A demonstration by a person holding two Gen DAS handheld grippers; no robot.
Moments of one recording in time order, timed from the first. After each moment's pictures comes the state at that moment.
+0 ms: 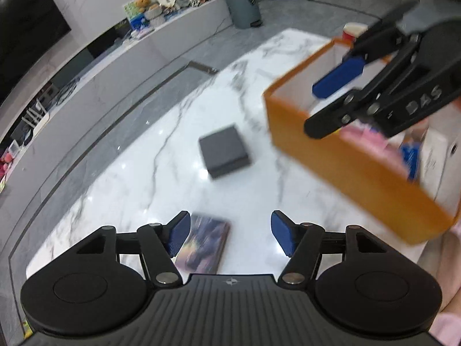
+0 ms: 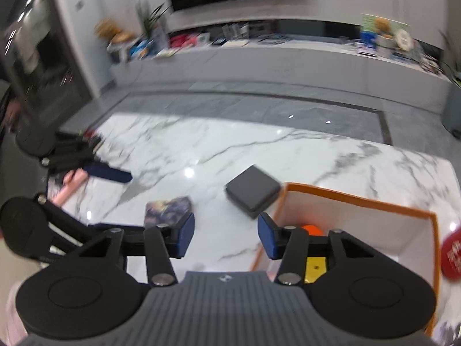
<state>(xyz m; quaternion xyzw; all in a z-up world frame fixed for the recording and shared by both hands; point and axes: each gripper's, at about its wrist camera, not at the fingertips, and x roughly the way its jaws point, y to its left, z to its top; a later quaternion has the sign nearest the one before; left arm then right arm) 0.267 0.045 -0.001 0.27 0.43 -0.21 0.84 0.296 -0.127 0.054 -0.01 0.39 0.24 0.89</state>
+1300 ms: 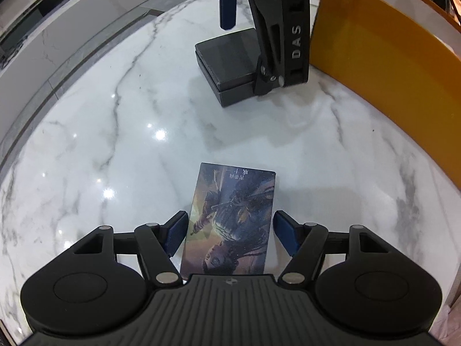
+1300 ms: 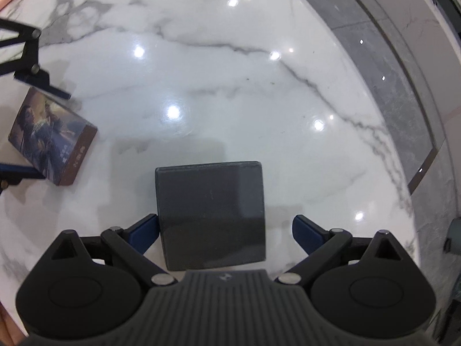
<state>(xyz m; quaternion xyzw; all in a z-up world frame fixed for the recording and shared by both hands) 0.350 0.110 -0.114 0.24 0.52 -0.29 0.77 0.519 -0.001 -0.097 -0.39 0.57 0.32 0.65</state>
